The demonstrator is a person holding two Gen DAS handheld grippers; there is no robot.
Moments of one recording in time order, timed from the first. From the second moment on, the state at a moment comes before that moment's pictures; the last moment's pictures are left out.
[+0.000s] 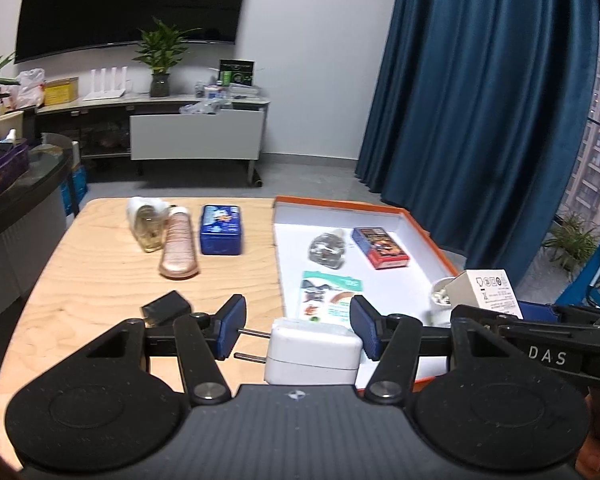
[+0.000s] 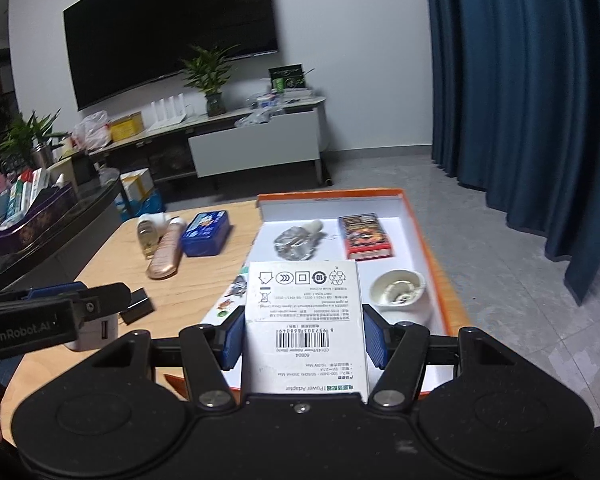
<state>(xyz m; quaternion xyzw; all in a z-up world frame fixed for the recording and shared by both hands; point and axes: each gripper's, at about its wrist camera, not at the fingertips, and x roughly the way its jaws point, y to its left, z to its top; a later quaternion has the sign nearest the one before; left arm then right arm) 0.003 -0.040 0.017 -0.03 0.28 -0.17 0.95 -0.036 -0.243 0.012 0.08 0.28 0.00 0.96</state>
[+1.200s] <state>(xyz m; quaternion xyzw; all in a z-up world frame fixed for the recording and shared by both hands) 0.016 -0.081 0.020 -0.03 0.27 -0.20 0.94 -0.037 -0.268 0.013 0.08 0.27 -0.04 0.96</state>
